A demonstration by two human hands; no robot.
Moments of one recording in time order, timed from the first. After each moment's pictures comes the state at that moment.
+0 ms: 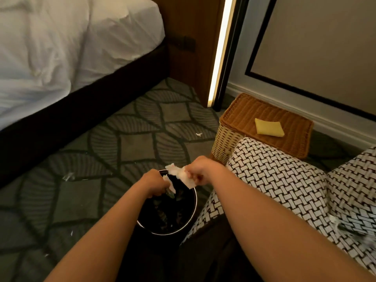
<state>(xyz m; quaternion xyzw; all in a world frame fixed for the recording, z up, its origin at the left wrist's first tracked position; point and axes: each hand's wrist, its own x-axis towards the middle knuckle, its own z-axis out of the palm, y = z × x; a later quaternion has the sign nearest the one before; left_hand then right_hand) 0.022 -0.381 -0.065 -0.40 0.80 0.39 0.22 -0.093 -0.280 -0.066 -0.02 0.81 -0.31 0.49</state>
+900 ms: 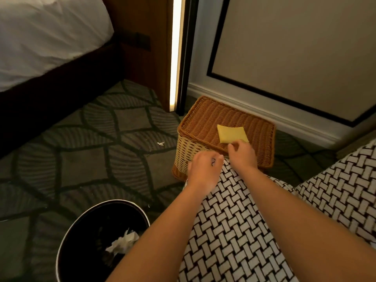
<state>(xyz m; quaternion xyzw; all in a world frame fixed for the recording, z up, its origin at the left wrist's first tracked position) -0.182 -0.223 -0.081 -0.16 0.87 0.47 -0.05 -0.279 -0.127 -0.101 -0.01 0.97 -0.25 0.01</state>
